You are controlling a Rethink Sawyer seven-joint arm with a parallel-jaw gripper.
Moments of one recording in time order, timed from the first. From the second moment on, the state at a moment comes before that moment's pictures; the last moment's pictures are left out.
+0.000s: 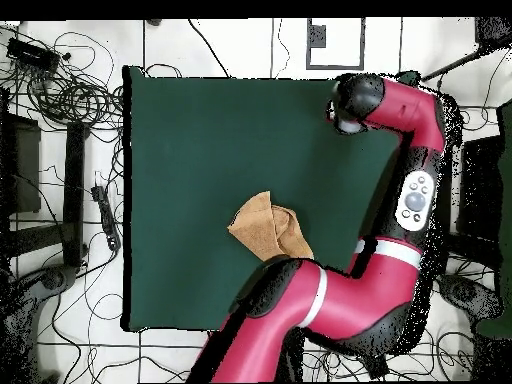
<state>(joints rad) -0.34 0.15 0.07 0.18 -0.22 1.20 1.57</state>
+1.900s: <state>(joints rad) -0.25 0.04 0.06 0.27 -0.21 1.12 1.57</state>
